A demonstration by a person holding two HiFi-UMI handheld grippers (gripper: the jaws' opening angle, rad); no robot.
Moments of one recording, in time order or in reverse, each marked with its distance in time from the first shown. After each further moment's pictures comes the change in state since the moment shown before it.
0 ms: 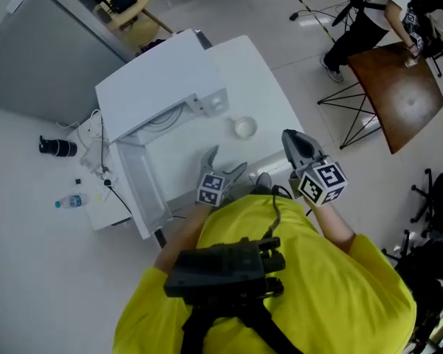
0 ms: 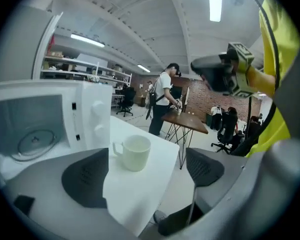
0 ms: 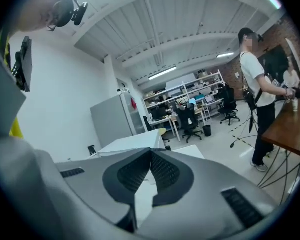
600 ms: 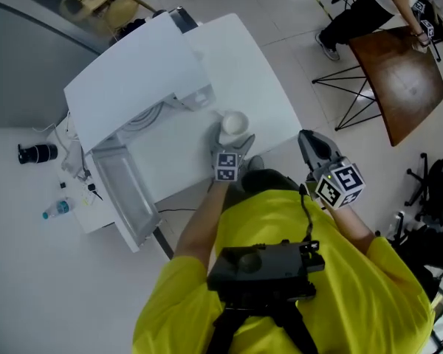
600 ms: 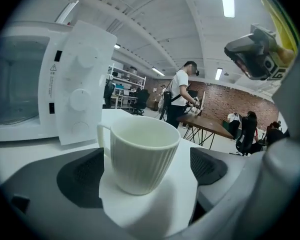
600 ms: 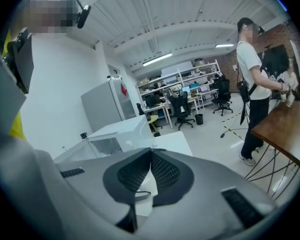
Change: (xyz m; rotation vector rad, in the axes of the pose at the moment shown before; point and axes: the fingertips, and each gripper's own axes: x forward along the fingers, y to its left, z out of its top) left arm 0.149 0.030 -0.039 -0.092 -0.072 0.144; right arm -0.001 -0.085 -0.034 0.007 0.158 -0.059
